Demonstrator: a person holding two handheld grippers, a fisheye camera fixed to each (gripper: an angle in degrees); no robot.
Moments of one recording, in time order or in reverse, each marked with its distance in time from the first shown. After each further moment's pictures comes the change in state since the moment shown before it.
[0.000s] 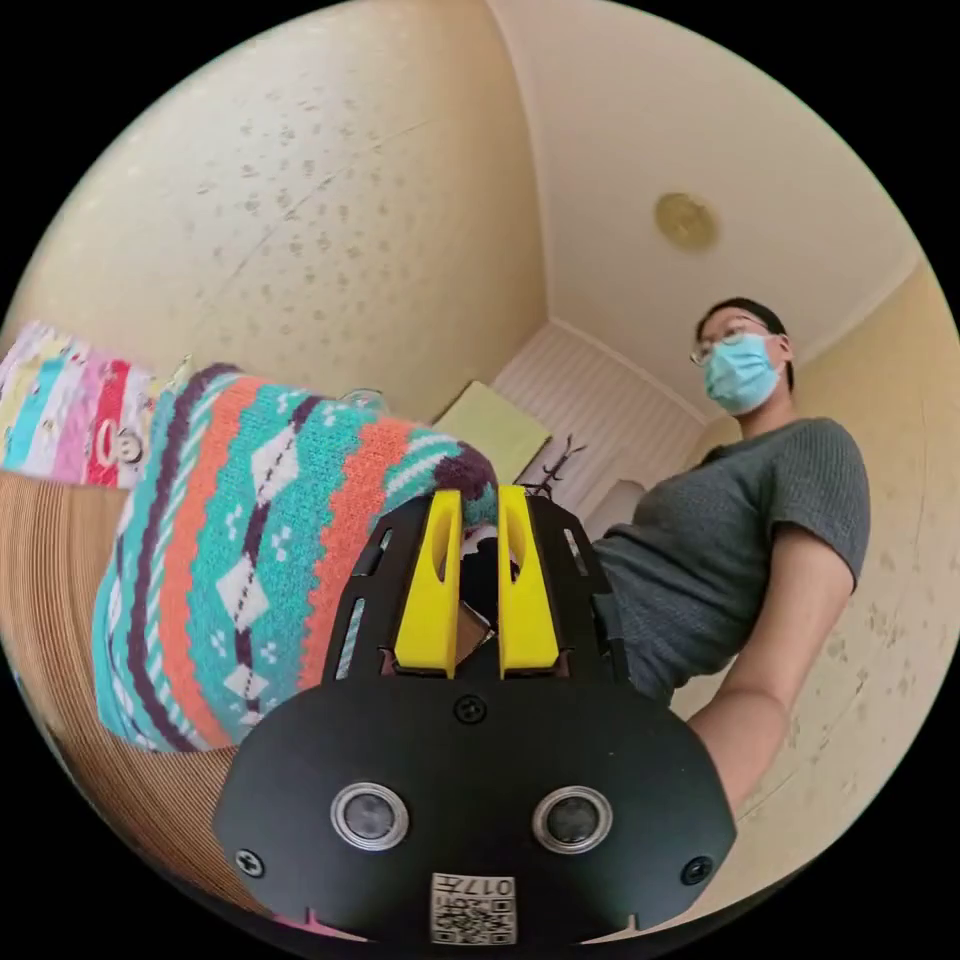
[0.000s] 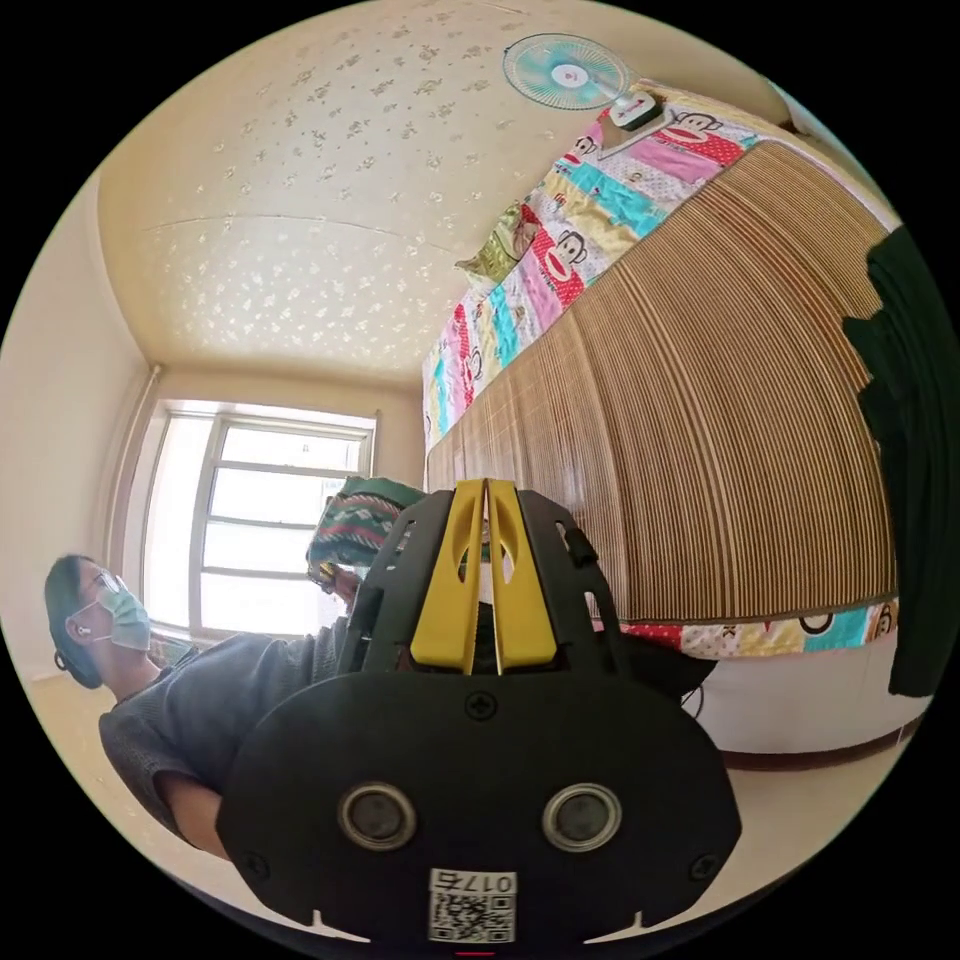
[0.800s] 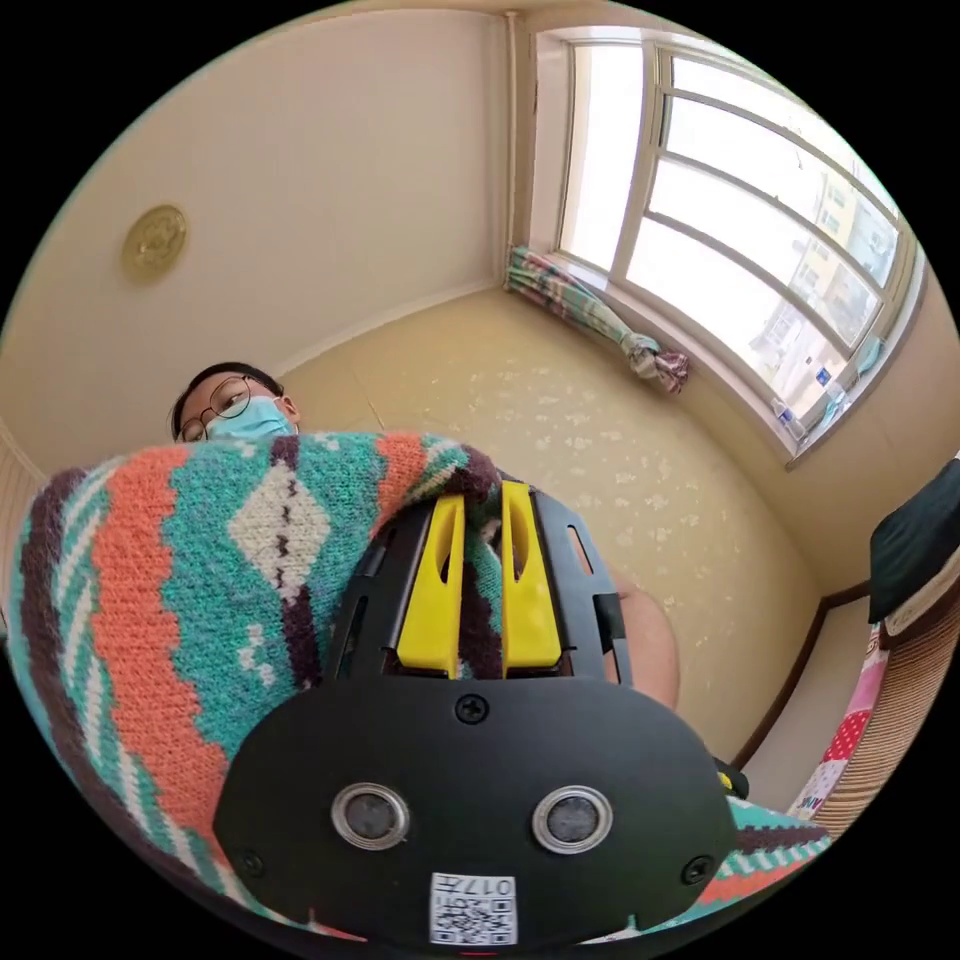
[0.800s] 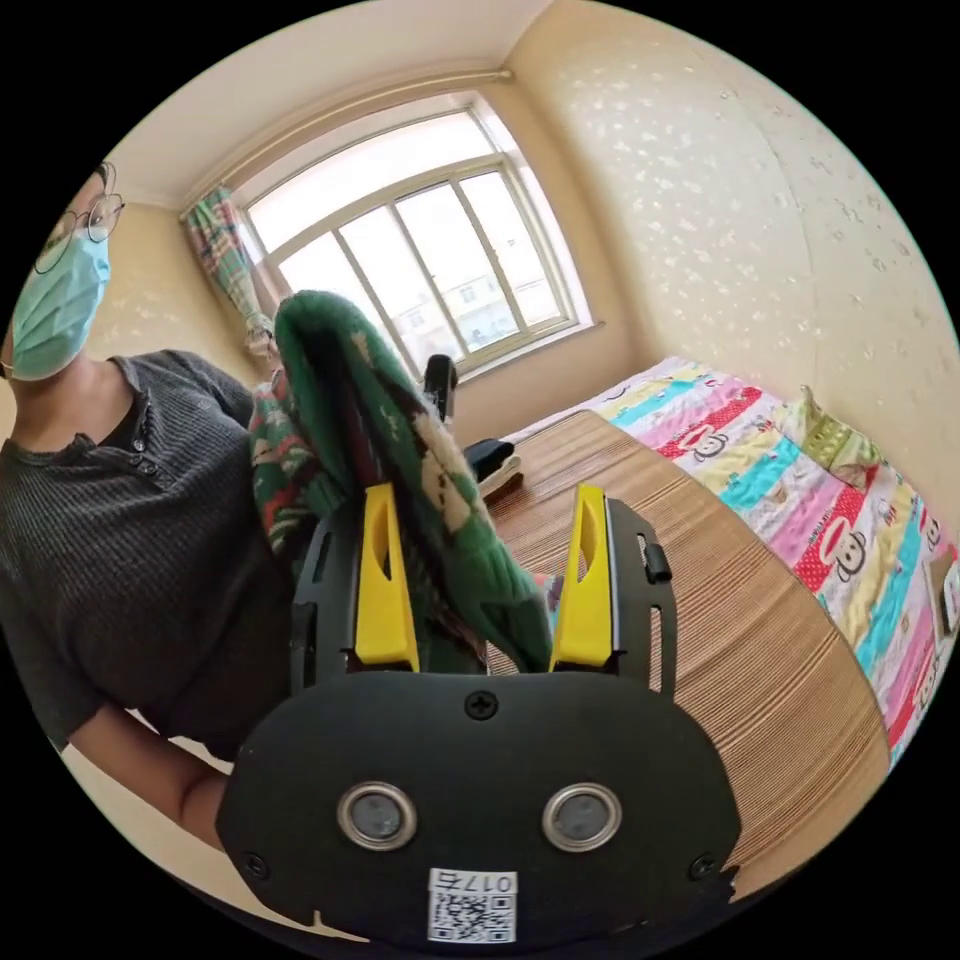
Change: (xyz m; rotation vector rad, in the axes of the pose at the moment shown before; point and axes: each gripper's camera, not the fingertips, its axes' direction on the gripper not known) left arm 0.175 0.197 0.312 0.423 1.873 0.315; right arm -0.161 0.058 0.192 -0.350 -0.078 -1.126
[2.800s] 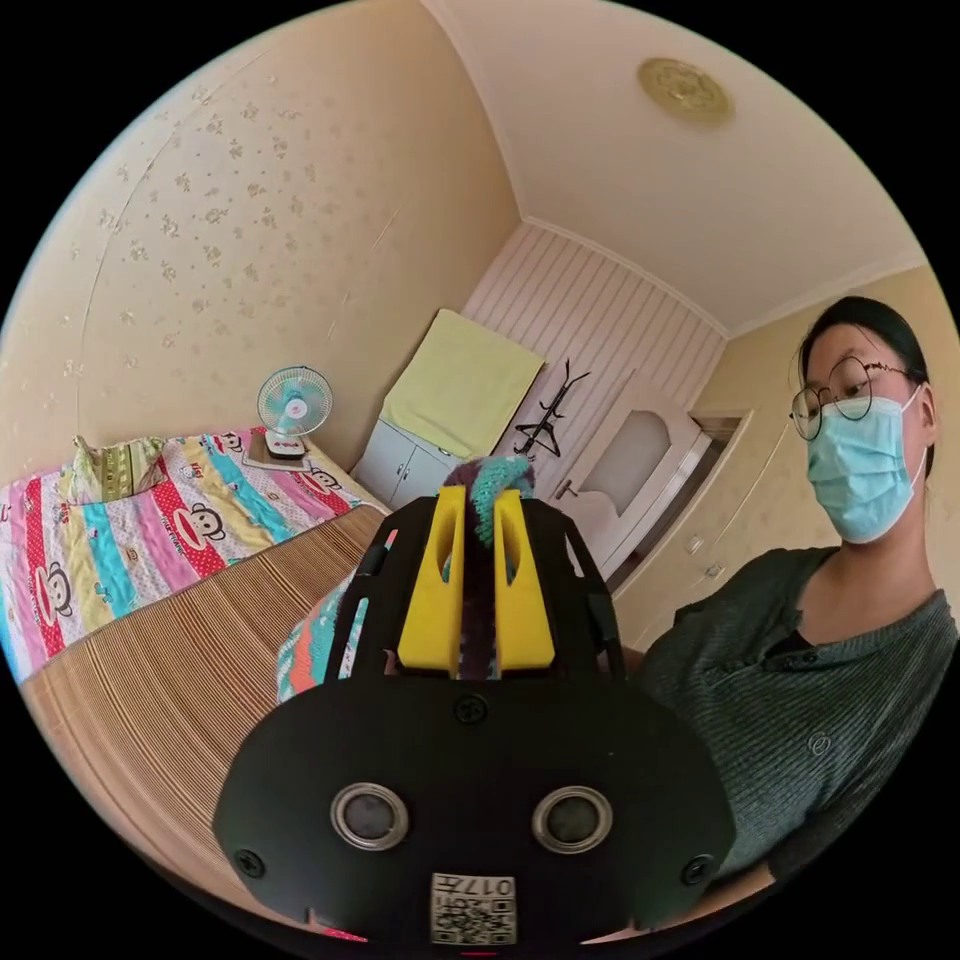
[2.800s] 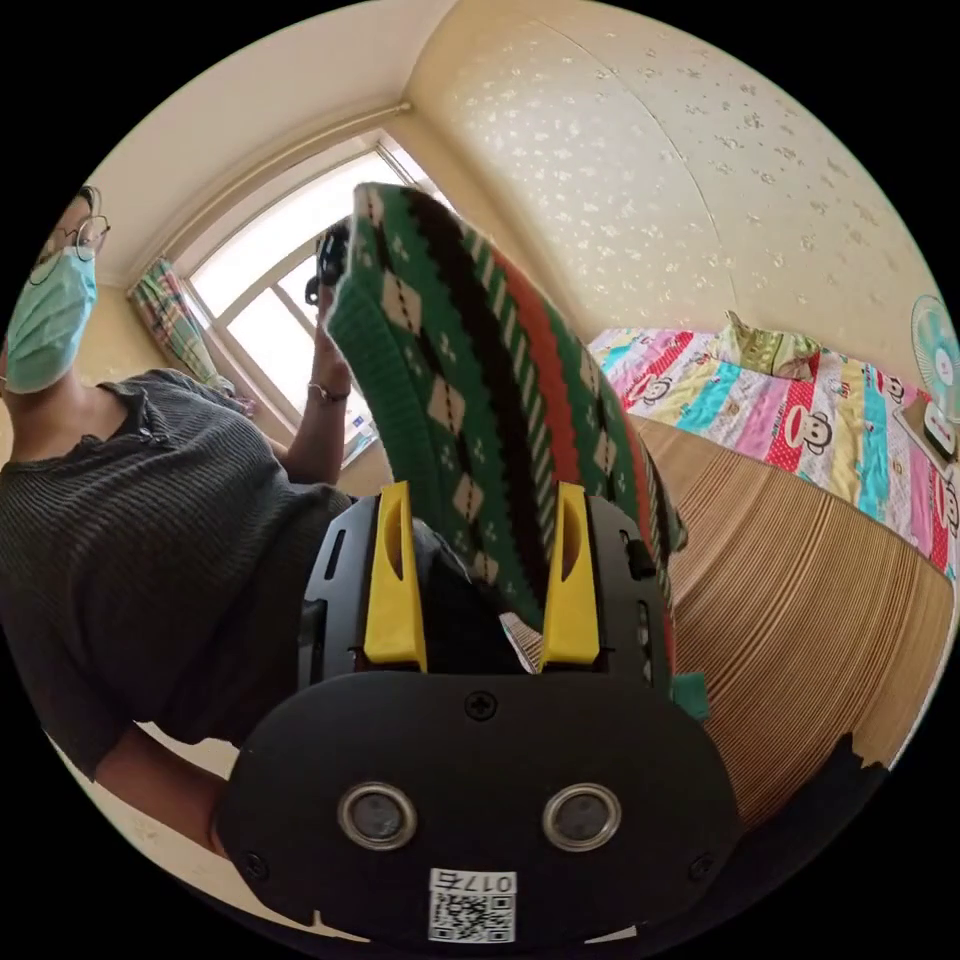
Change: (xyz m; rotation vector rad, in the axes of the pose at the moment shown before) left arm -0.382 0.256 0.022 -0.566 -2.055 -0.513; right arm 0.012 0.158 0.069 0.095 0.086 0.242
